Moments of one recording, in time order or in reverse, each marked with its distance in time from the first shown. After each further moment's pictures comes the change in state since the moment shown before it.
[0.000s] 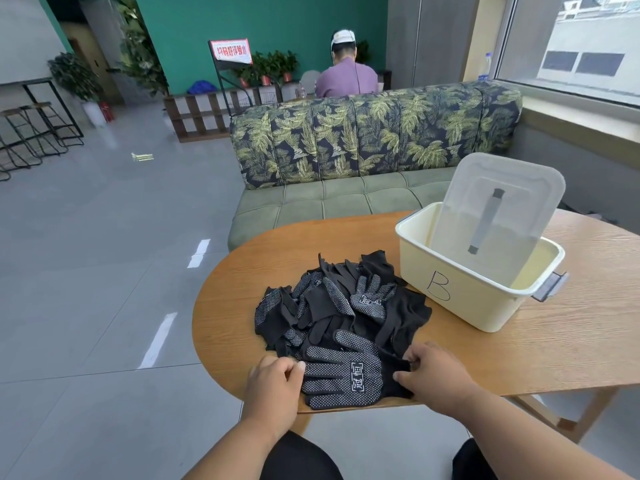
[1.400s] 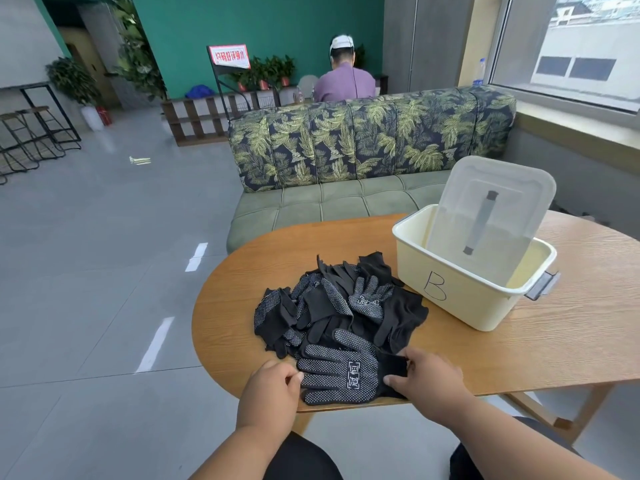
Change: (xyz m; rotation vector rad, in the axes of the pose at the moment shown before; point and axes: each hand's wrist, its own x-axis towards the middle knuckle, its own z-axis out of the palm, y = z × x) left_hand -0.016 0.007 -0.012 0.061 0.060 0.091; right_hand -0.009 0.002 0.017 0.035 0.096 0.008
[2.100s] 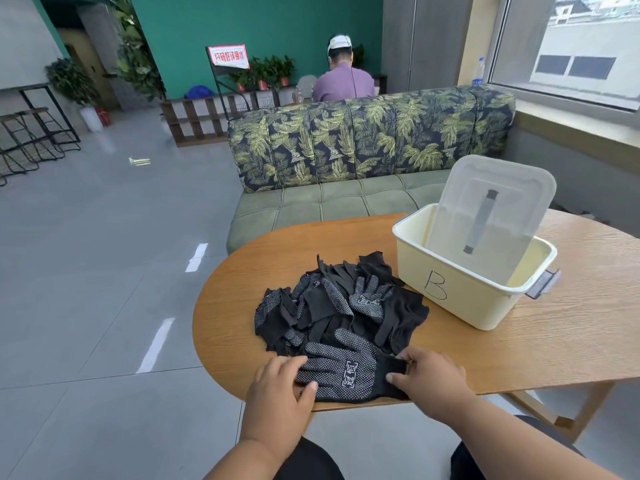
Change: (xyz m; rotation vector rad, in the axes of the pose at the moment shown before) left_hand -0.011 -0.004 0.009 0.040 0.000 0.138; right_hand 0.000 0.000 -0.002 0.008 0.008 0.048
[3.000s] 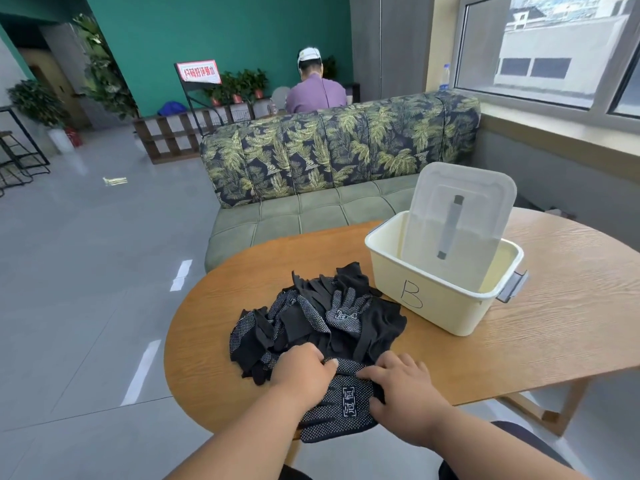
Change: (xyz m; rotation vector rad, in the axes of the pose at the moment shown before) left_hand 0.083 0.095 0.001 0.095 -0.321 -0.090; right_hand -0.001 -0.002 -0.005 -0.302 -0.086 -0.330
